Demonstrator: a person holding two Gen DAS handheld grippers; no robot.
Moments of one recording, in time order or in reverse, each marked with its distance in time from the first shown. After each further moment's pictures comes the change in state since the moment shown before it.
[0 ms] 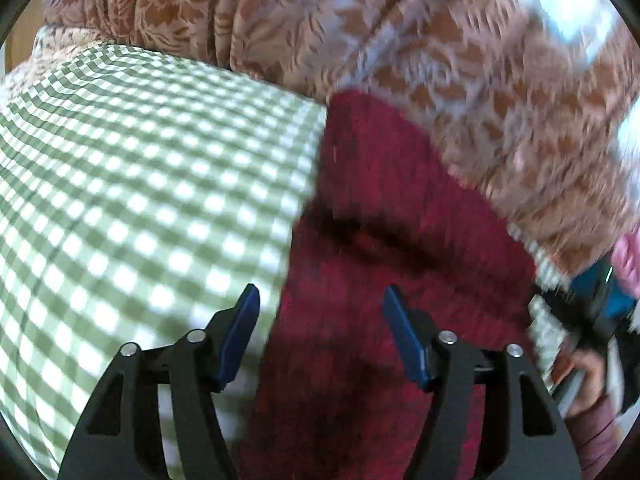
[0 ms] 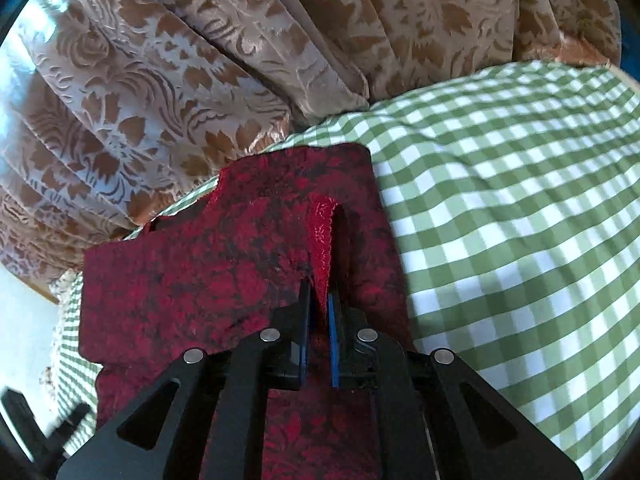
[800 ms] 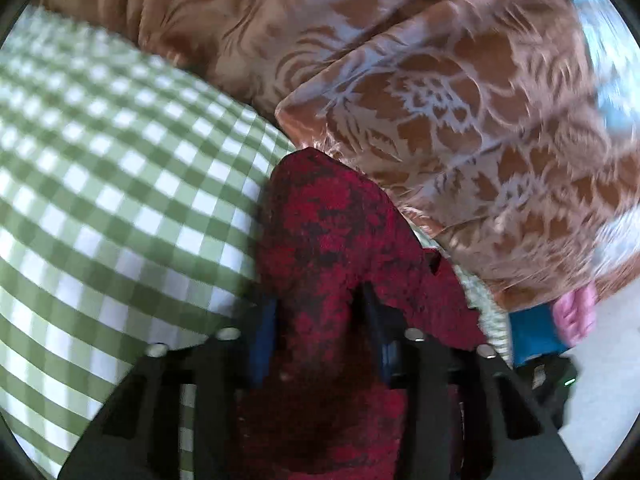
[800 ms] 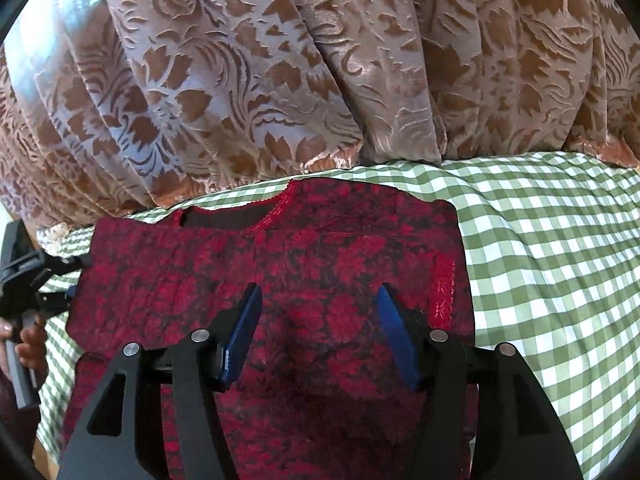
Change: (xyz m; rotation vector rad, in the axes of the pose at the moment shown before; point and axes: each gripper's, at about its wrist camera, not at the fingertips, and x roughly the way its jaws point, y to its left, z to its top) left arm 0.114 -0.009 0.115 -0.043 0.144 -0.252; right arm 0.008 0.075 0.001 -0.244 -0.083 -0.020
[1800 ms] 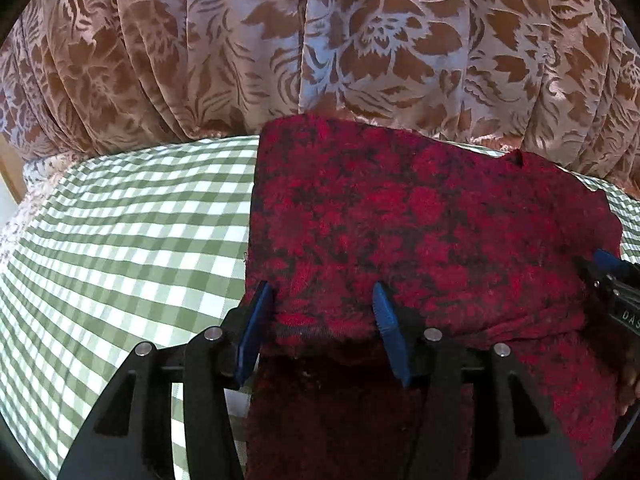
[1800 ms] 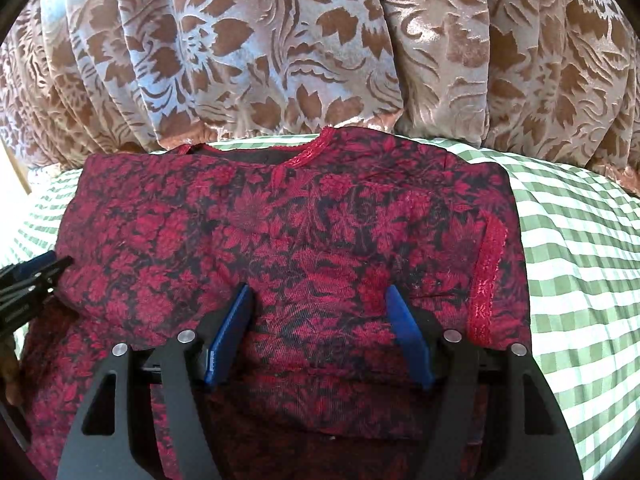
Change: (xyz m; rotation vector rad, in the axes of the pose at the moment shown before) left arm 0.007 -0.057 -0.088 0.409 -0.162 0.576; right arm 0.039 0.031 -0.037 -0.161 0.025 -0.033
